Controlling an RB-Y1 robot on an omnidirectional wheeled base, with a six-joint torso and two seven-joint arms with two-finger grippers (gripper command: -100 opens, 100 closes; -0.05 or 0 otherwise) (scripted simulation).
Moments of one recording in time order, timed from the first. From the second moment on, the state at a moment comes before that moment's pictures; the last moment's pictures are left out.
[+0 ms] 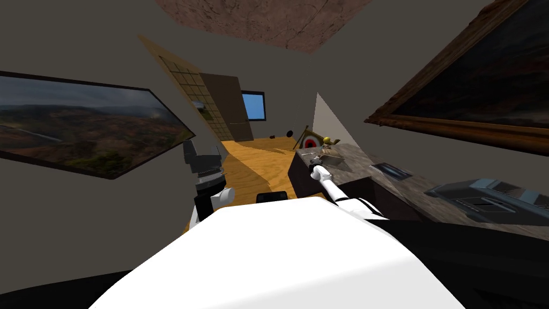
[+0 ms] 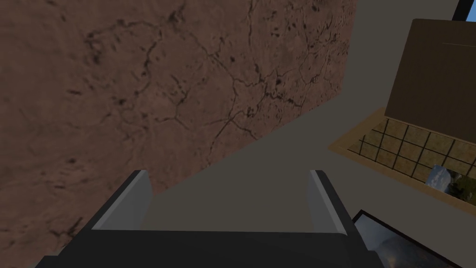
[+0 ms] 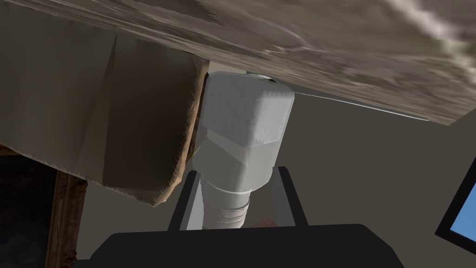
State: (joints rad) left arm 0.50 -0.04 0.06 -2.33 0.01 -0.48 0.07; right arm -0.10 -0.57 0.07 -1.17 0.90 0.53 0.27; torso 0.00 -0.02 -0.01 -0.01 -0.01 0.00
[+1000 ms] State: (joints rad) left arm 0.50 -0.04 0.06 -2.33 0.01 -0.48 0.07; right arm 0.12 -0.58 -0.10 -1.27 0.70 0.26 0.51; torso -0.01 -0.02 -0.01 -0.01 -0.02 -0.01
